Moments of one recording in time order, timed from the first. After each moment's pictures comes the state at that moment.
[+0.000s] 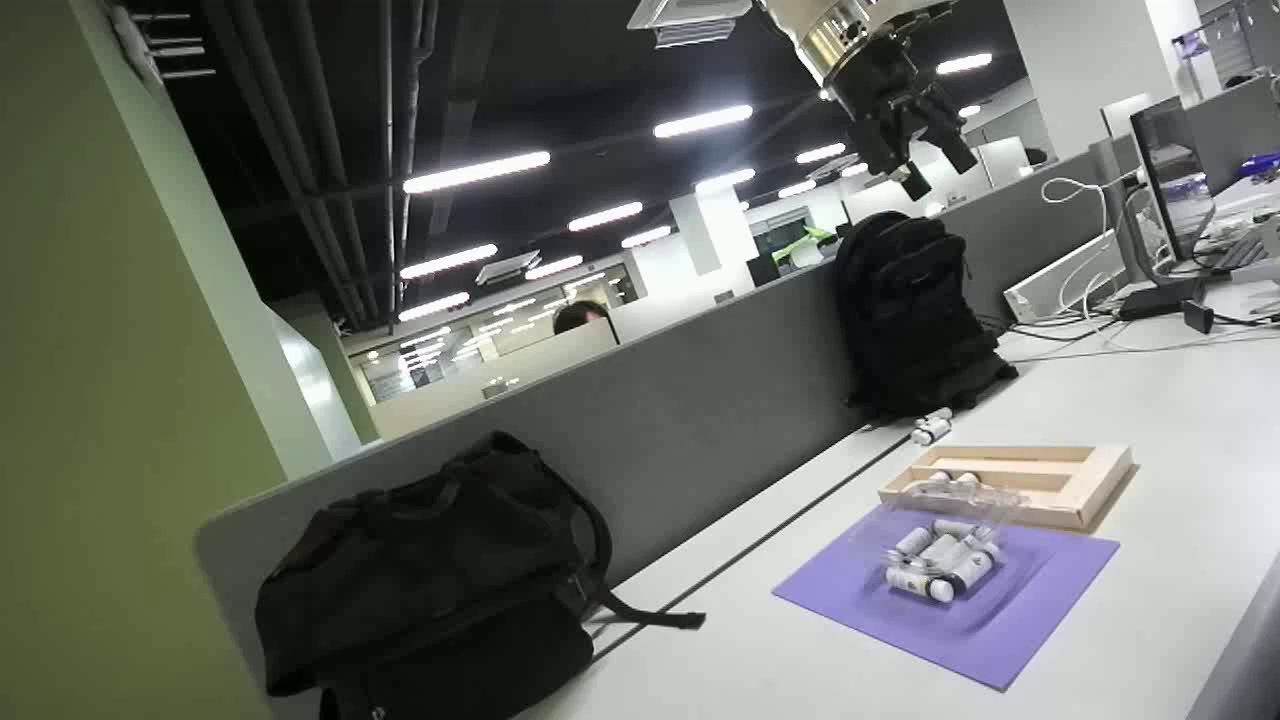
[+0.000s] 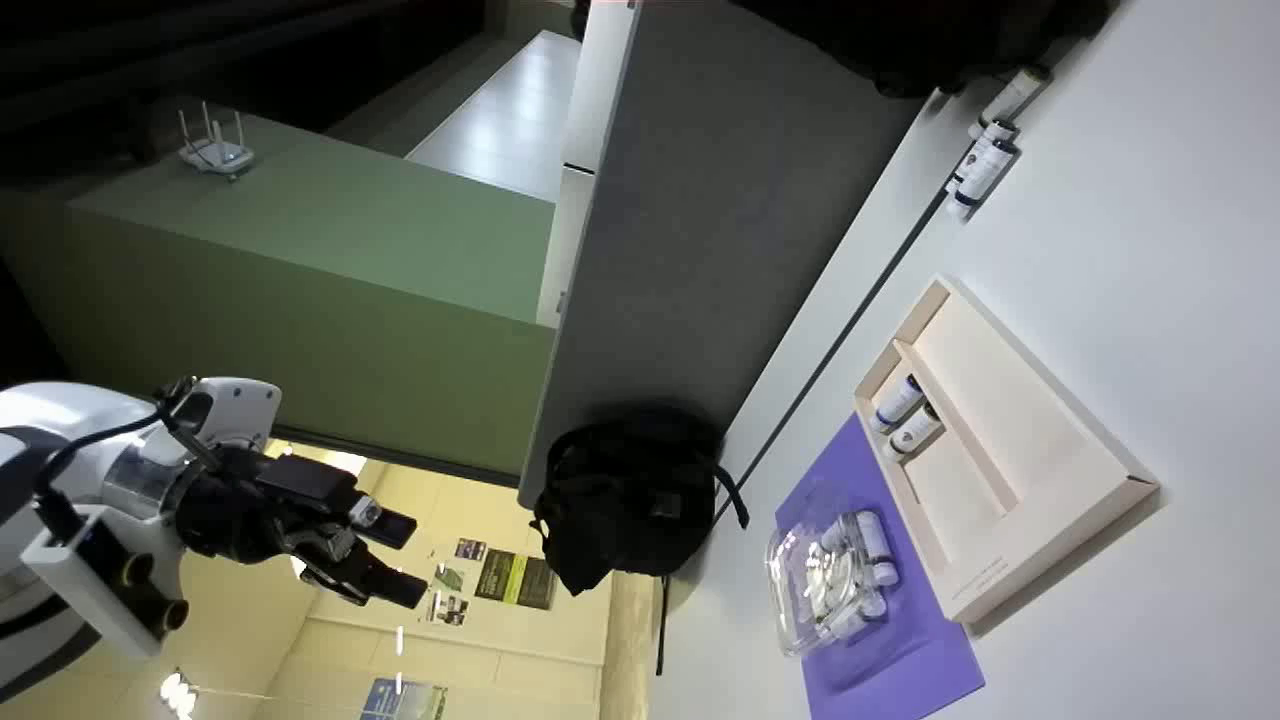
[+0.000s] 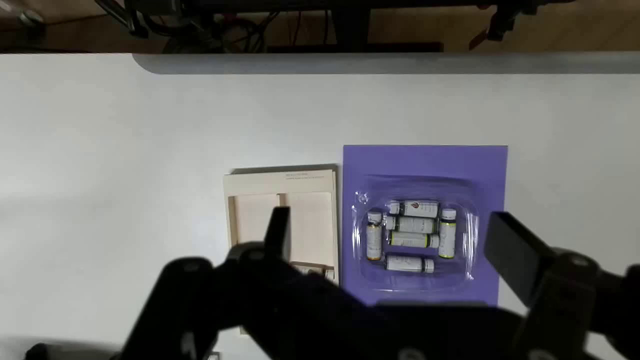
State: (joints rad) arm -0.01 -0.33 0.06 -2.15 -0.06 1.61 0.07
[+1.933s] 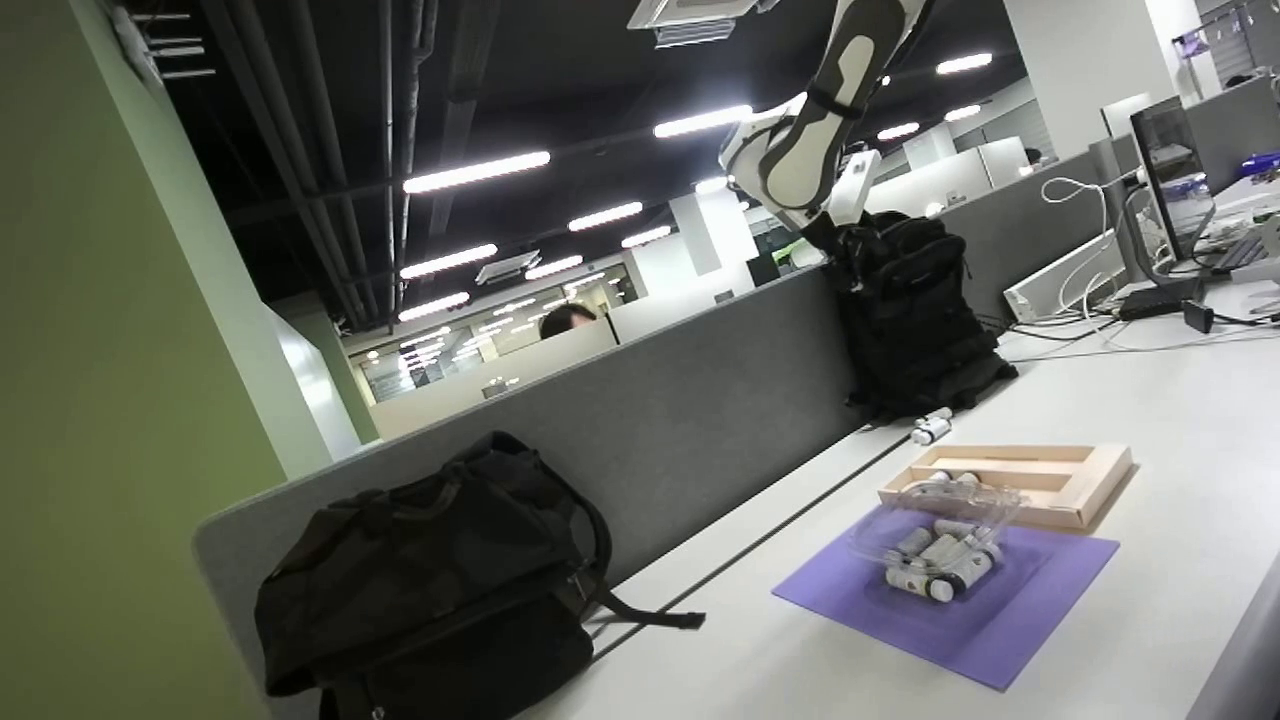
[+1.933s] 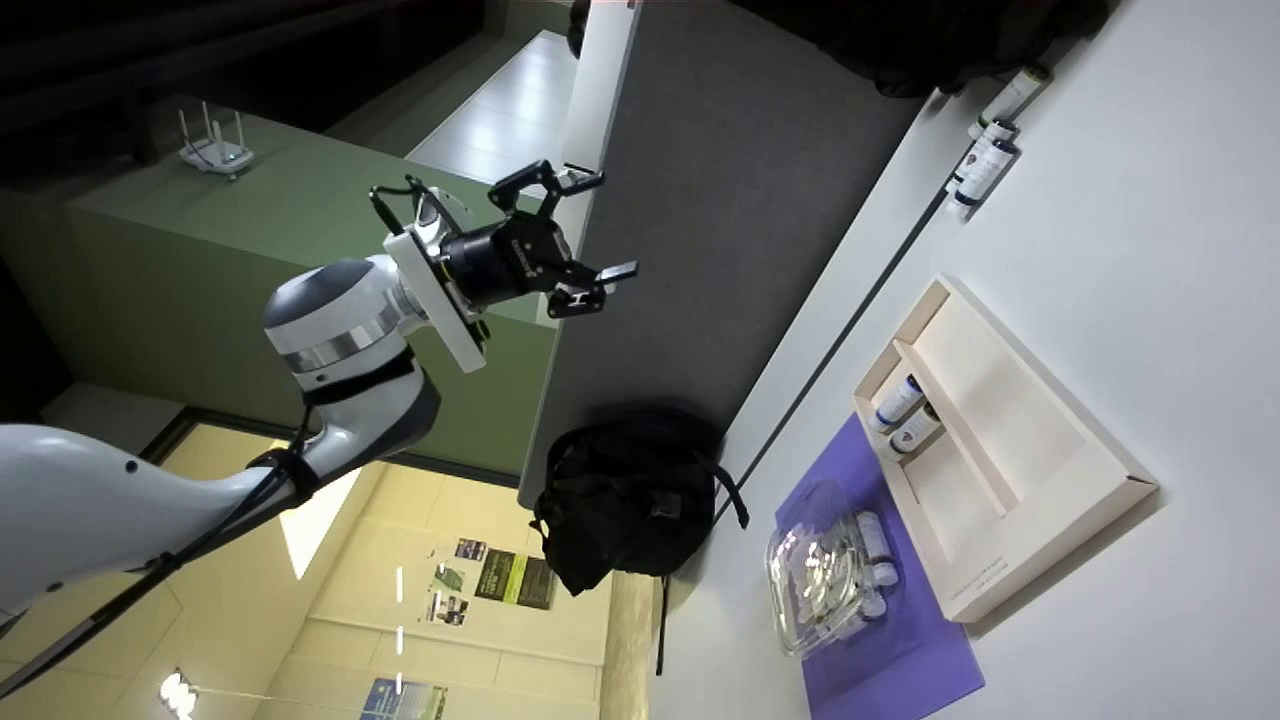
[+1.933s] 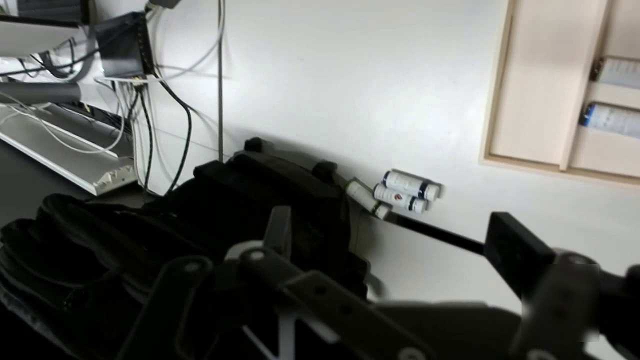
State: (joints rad) arm -0.01 0.39 -0.08 -1.62 -0.64 1.97 0.12
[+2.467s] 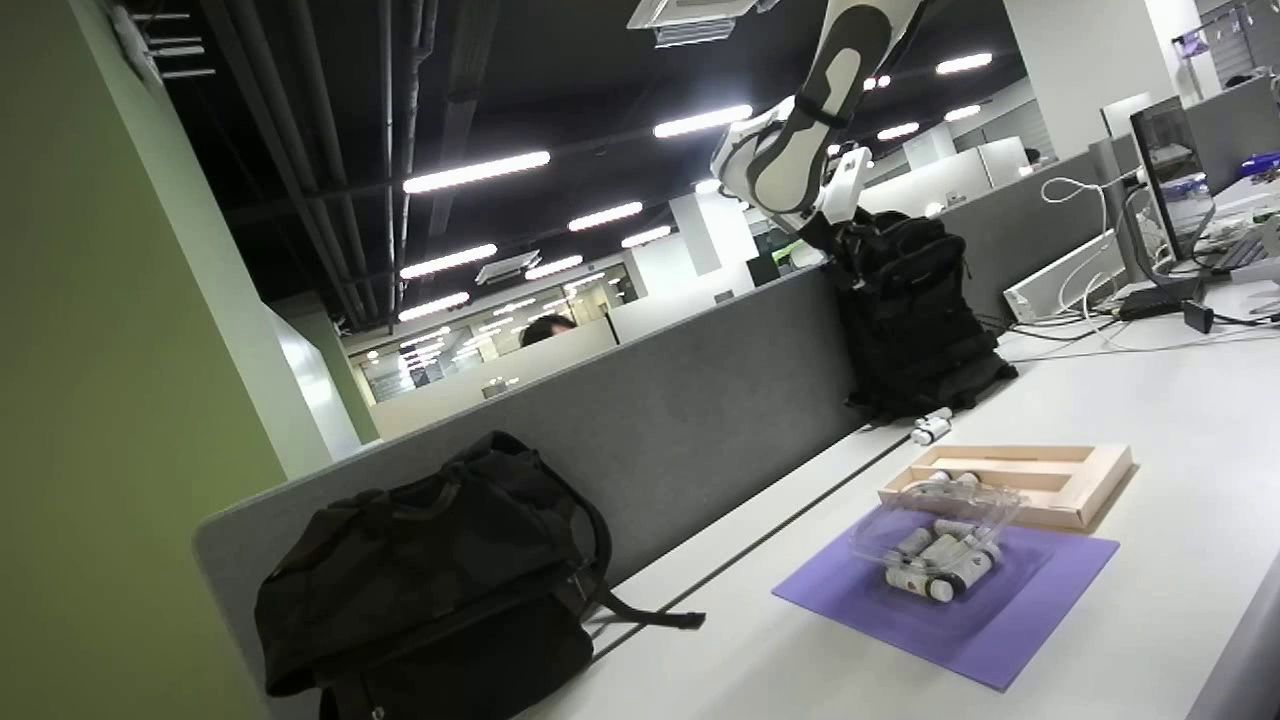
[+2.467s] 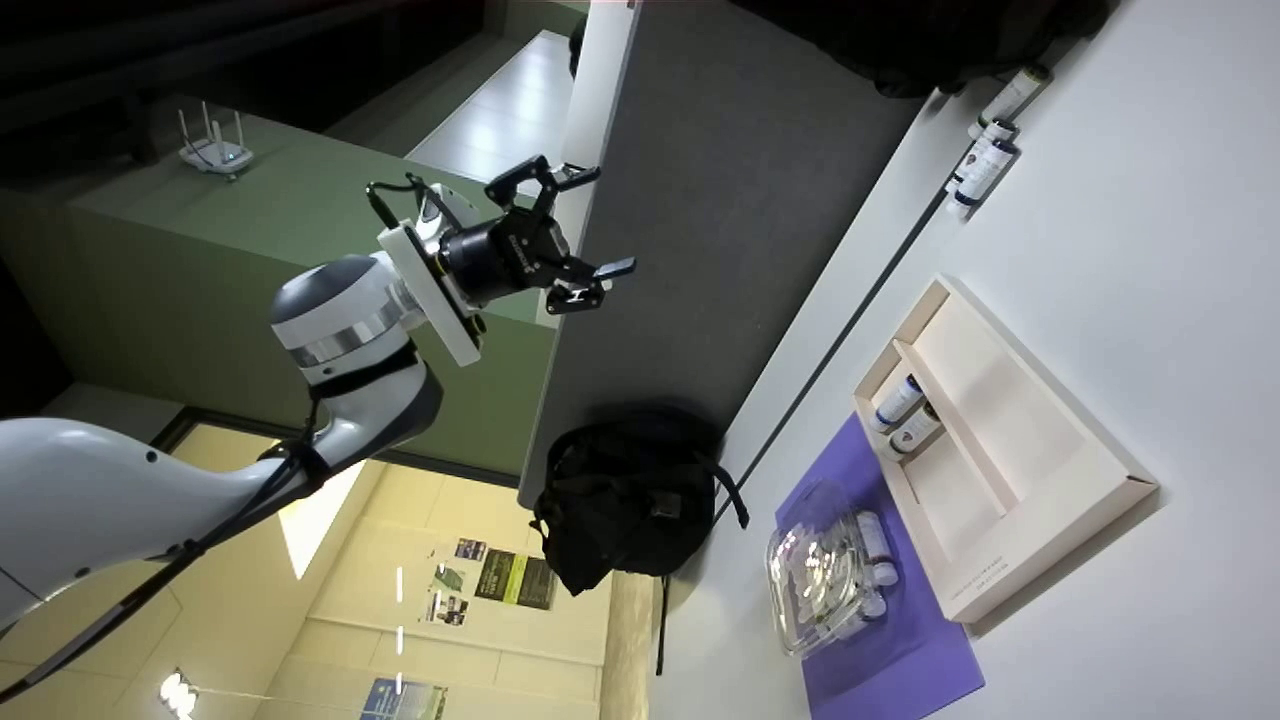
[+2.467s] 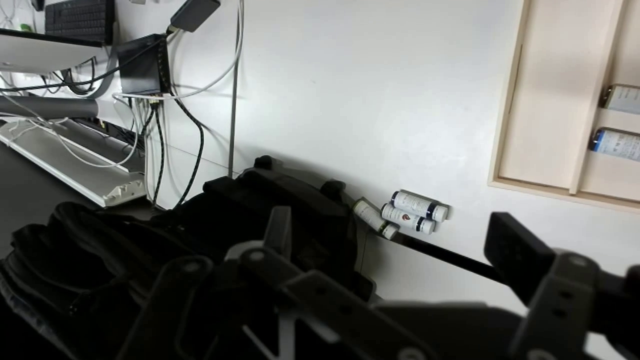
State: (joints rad) arm 0.01 0.43 -0.08 -1.55 -0.65 1.89 0.09
